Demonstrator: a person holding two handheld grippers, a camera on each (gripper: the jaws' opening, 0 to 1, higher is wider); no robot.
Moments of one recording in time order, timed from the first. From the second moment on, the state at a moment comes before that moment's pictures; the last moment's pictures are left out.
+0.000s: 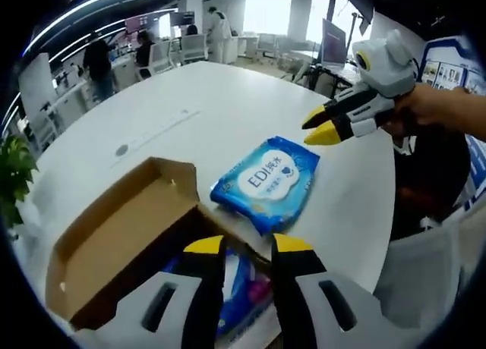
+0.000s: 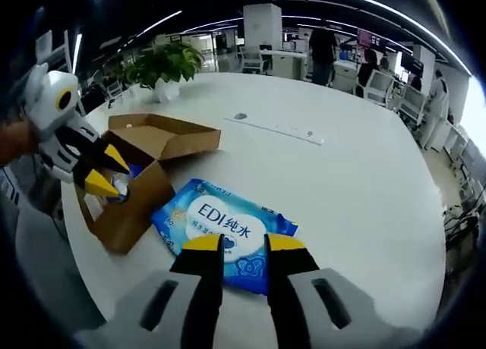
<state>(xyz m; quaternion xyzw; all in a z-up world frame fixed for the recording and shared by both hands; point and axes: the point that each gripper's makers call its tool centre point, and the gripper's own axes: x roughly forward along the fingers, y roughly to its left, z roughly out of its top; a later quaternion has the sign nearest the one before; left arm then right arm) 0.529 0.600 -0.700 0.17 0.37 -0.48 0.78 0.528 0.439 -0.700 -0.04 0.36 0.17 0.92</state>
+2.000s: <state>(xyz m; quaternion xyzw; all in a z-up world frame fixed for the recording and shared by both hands) 0.525 0.669 -0.741 0.23 0.37 -0.59 0.68 0.553 0.638 -0.715 -0.21 0.34 0.40 0.83</state>
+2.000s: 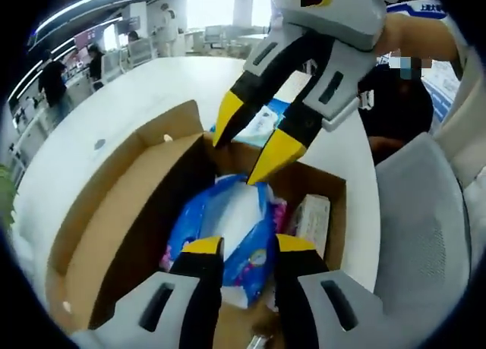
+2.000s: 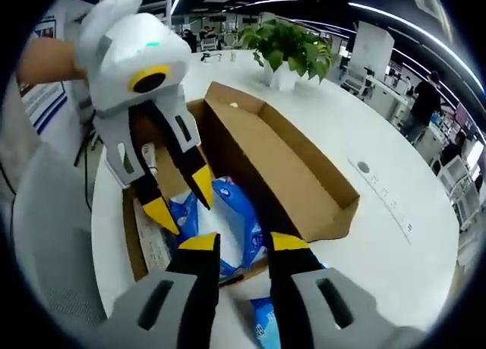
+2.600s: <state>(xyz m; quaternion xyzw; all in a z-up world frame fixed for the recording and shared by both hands) 0.529 0.685 -0.759 0.25 0.40 -0.58 0.66 0.566 0.650 -0.750 -0.24 0.39 0.38 0.80</state>
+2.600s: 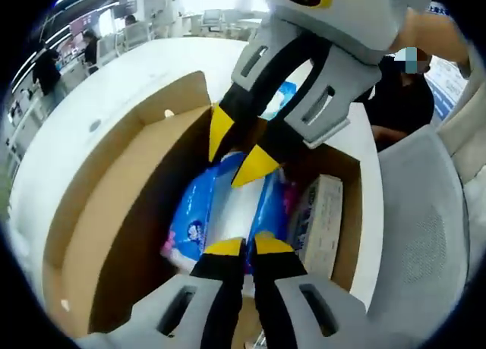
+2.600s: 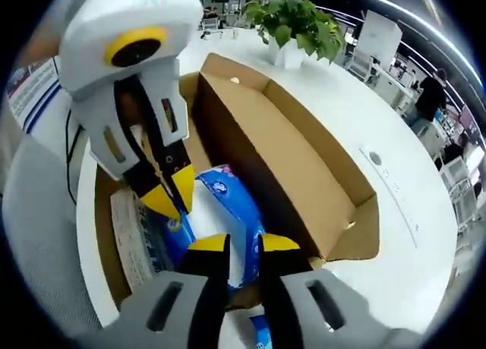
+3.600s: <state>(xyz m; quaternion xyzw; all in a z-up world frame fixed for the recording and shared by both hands) 0.531 0.700 -0.706 0.25 0.38 -0.56 0.69 0.567 0.652 -0.706 -0.20 0.35 0.37 0.84</state>
